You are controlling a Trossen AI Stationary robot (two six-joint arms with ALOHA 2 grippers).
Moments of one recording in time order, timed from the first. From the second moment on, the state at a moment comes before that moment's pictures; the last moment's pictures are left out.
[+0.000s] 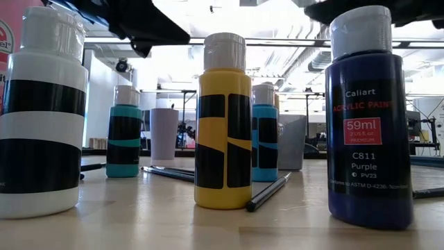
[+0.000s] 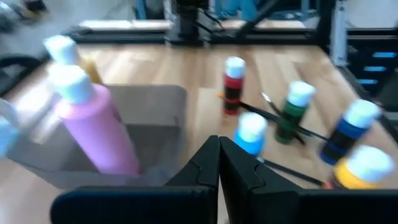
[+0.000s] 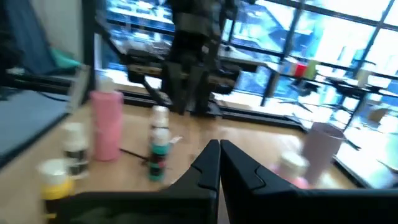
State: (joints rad) left arm -0.36 1.30 0.68 0.30 -0.42 -0.13; right arm 0.41 1.08 0.38 0.66 0.49 -0.14
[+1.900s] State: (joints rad) left arm -0.01 1.68 0.86 0.34 -0.08 -0.27; right arm -0.03 0.89 0.38 0.29 0.04 -0.05
